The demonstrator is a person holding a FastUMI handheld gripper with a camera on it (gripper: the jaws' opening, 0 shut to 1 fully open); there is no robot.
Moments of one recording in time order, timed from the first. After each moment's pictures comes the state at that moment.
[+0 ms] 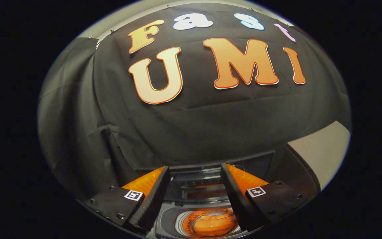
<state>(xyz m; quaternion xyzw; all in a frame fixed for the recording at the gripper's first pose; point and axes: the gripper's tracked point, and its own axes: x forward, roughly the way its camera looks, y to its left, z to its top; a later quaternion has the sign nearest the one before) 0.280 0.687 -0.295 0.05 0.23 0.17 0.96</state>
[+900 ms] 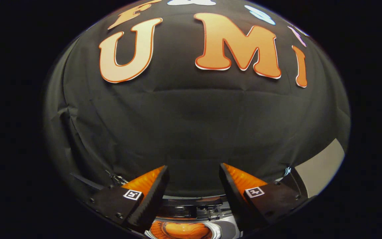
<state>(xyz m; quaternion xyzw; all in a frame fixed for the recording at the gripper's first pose) 0.410 0.655 -0.380 -0.04 0.29 0.10 0.95</state>
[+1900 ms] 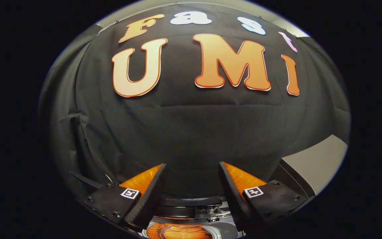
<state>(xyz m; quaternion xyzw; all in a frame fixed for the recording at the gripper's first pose) 0.349 0.637 -0.360 -0.01 0.19 0.12 0.97</state>
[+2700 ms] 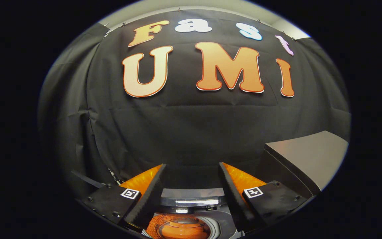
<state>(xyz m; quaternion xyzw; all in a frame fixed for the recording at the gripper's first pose) 0.281 0.619 -0.366 -0.02 0.16 0.13 0.98</state>
